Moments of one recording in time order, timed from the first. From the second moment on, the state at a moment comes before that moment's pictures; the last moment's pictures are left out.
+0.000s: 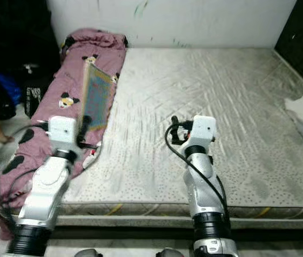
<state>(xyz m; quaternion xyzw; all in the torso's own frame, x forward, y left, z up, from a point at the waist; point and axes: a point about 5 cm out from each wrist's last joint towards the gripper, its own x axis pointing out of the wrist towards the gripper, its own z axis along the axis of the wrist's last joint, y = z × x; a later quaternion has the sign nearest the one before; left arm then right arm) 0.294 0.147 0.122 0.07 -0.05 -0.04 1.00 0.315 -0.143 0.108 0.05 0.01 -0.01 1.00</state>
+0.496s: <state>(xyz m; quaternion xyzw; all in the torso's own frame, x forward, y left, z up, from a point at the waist) 0.294 0.160 0.115 0.07 -0.03 0.00 1.00 0.315 -0.130 0.107 0.03 0.01 0.02 1.00</state>
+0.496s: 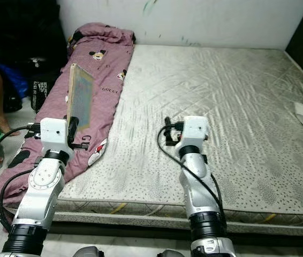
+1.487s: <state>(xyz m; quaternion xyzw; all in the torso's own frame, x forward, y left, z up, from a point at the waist) 0.291 0.165 0.110 0.05 -0.02 0.00 1.00 0.314 -0.129 0.107 0.05 0.02 0.03 1.00</state>
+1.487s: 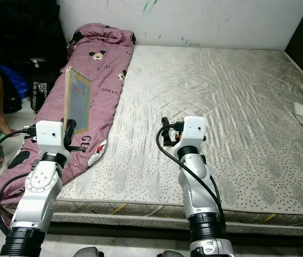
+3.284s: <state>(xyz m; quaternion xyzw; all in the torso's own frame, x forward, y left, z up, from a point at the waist) 0.293 0.163 0.112 0.04 -0.02 0.01 1.00 0.314 -0.127 0.106 0.03 0.02 0.05 1.00</state>
